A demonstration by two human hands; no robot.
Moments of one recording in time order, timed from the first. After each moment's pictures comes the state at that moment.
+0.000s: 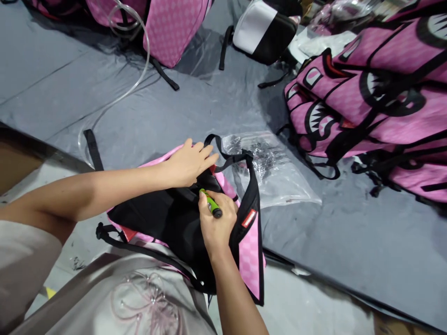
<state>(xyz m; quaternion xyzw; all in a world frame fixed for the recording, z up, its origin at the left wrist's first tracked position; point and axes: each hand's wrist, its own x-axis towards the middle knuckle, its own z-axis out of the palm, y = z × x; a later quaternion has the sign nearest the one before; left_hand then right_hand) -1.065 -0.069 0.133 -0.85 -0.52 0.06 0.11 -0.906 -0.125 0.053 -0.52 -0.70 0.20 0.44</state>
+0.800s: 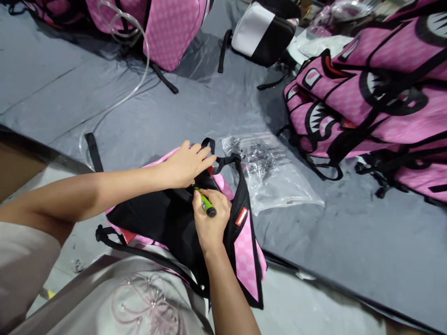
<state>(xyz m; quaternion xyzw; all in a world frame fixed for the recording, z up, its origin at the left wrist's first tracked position) -1.065 -0.068 0.131 -0.85 -0.51 0.06 0.12 -0.908 -0.125 0.055 -0.51 -0.71 0.20 0.44</state>
